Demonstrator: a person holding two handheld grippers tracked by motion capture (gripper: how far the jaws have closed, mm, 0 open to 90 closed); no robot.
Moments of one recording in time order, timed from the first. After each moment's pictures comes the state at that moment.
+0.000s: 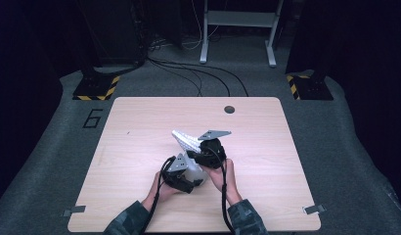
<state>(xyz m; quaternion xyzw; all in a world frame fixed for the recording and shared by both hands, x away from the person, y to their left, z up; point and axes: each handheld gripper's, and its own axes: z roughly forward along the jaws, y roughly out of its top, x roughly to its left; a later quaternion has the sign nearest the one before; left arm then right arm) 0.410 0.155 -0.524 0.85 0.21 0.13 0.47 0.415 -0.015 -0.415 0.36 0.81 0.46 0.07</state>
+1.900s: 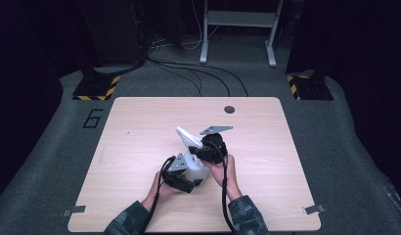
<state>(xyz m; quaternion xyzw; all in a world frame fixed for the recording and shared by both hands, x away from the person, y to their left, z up) 0.410 0.155 -0.524 0.84 0.22 0.13 0.47 0.429 -0.017 -0.412 0.37 0.80 0.46 0.07</state>
